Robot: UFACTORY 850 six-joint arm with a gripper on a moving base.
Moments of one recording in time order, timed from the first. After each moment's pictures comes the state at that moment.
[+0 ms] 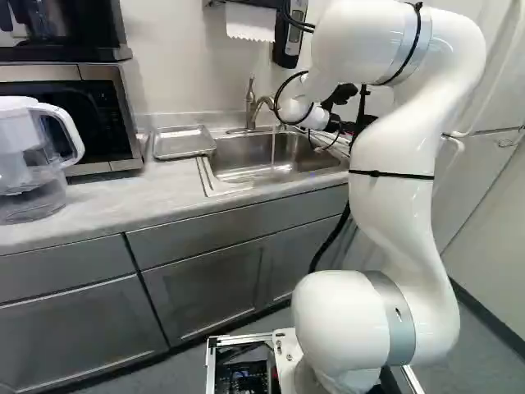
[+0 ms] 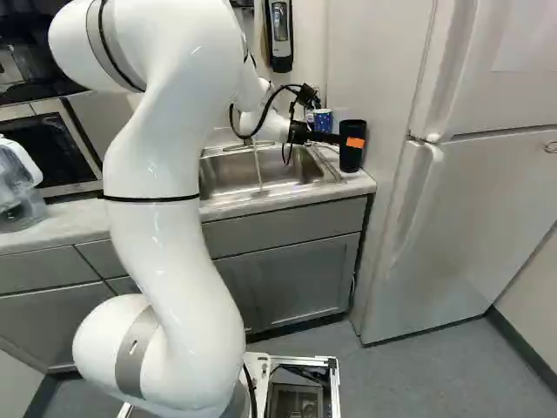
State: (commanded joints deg) arm -5.0 -26.1 -70.6 92.8 74.5 -62.1
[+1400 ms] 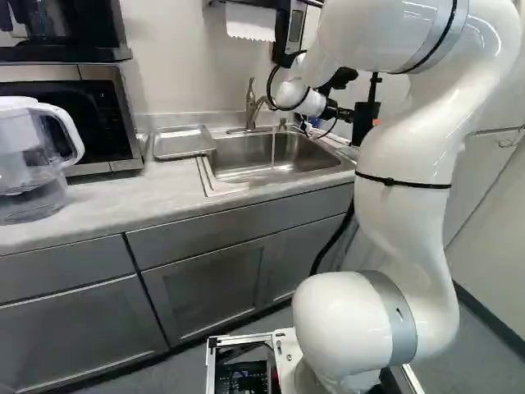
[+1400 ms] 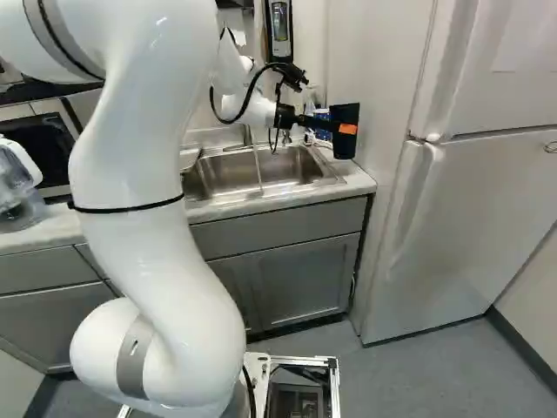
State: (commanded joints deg) arm -0.8 -18.2 -68.6 95.5 74.5 -62.1
